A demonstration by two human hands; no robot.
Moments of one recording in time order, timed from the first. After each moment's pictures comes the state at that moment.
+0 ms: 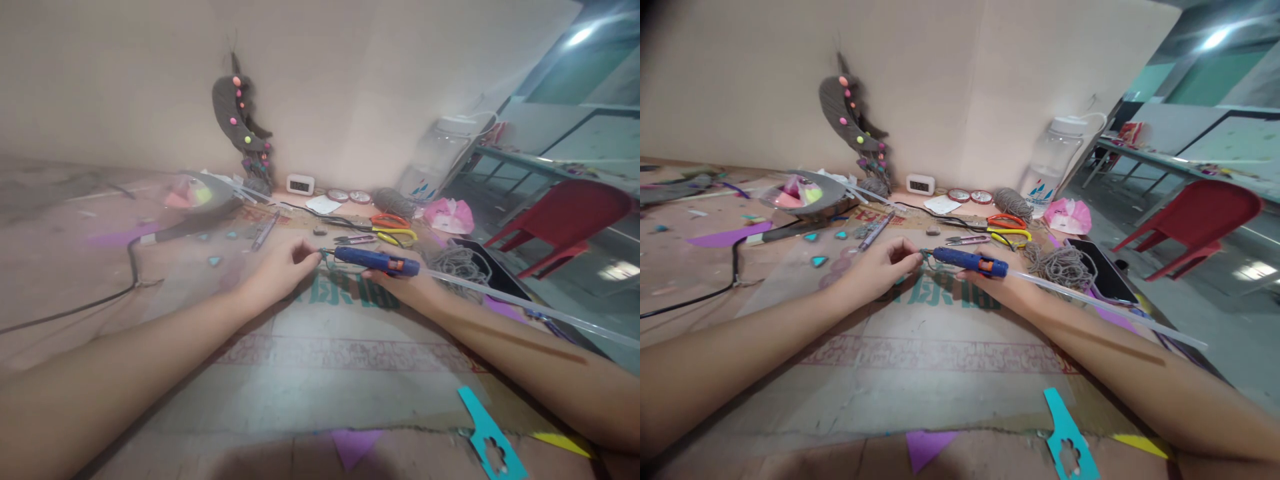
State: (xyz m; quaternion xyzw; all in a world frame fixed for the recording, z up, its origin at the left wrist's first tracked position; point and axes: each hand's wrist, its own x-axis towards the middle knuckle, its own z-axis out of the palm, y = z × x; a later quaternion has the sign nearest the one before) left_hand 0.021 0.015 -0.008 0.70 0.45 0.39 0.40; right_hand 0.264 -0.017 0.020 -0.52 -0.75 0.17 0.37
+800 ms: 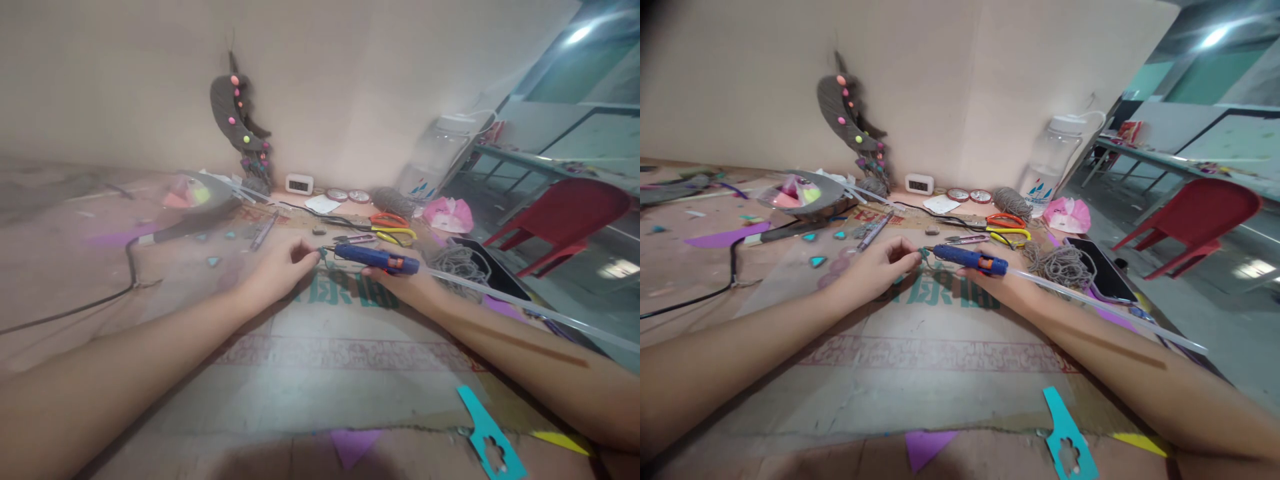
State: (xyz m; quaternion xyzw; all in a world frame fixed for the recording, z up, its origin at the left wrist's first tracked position) left_hand 0.021 0.012 -0.006 0.69 0.45 0.39 0.41; right_hand 0.270 -0.009 0.016 -0.53 -0.76 0.14 0.34
